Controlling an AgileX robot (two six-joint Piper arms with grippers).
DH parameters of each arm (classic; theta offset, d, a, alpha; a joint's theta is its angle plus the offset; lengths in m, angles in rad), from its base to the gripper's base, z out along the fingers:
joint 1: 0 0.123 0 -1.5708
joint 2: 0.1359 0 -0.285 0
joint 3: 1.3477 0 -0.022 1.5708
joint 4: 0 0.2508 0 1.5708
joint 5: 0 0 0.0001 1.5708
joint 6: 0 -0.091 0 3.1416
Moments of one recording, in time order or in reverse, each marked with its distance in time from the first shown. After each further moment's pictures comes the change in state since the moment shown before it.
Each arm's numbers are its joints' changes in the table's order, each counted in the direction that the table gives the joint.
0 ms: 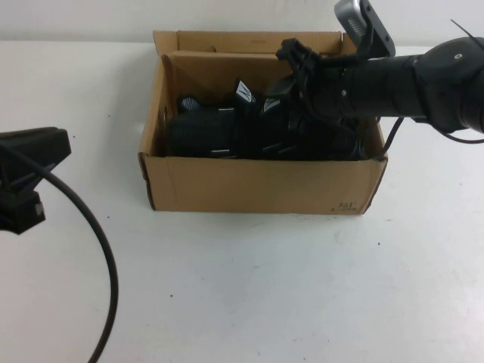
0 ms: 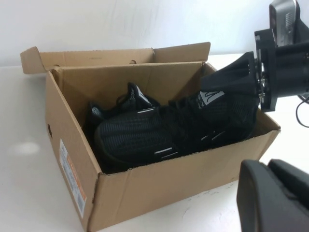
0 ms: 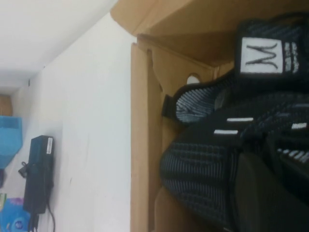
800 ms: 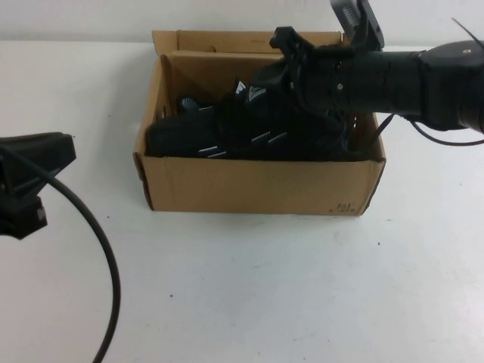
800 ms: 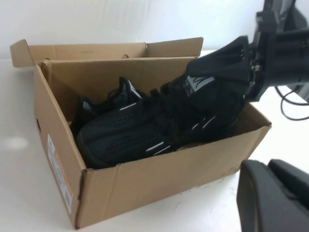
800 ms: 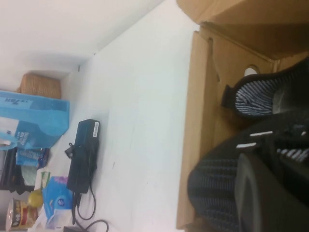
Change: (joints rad) right arm 0.000 0.003 -0.001 0.267 -0.079 0.260; left arm 0.000 0.000 0.000 0.000 -0.024 0.011
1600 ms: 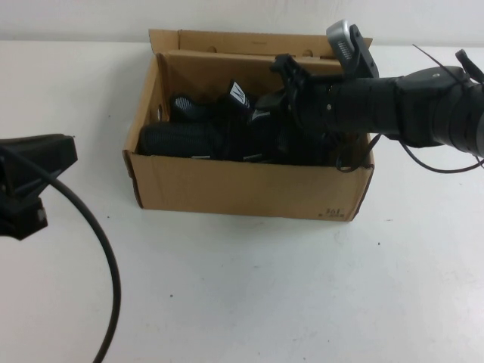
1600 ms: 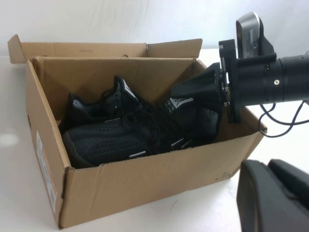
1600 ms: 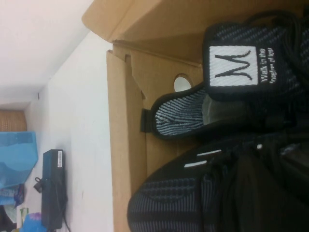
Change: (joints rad) right arm 0.000 0.098 0.000 -0.001 0.094 -0.098; left arm 0.000 0.000 0.000 0.000 -0.008 0.011
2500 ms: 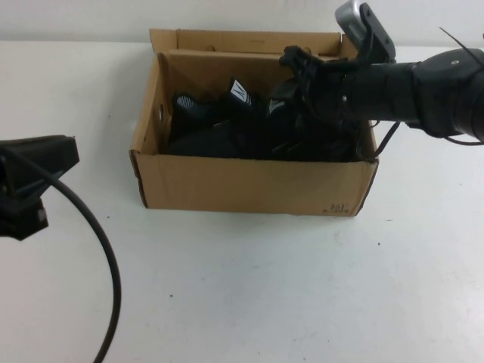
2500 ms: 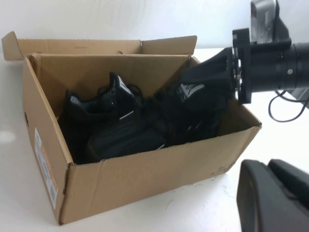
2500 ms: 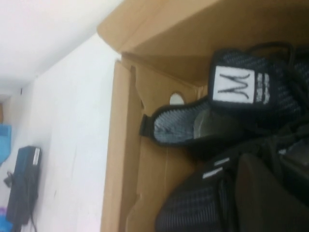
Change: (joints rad) right arm -0.019 -0.056 0.002 -0.138 0.015 0.030; left arm 0.000 0.000 0.000 -0.003 -0.008 0.008
